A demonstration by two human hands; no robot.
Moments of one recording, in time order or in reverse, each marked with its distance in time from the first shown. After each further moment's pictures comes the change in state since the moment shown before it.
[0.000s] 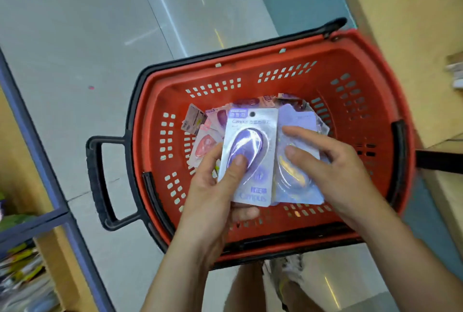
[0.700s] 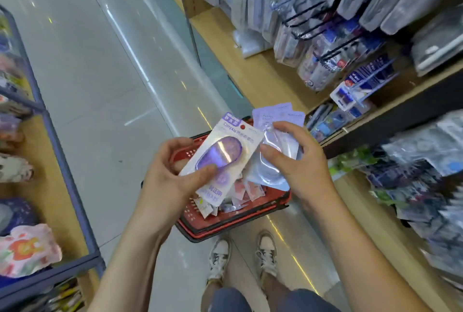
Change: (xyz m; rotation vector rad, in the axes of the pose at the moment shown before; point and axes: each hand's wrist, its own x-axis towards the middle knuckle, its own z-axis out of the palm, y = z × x) left_hand -0.314 0.173 0.063 0.323 -0.089 0.502; right_hand -0.239 -0.260 -0.070 0.061 0.359 -0.309
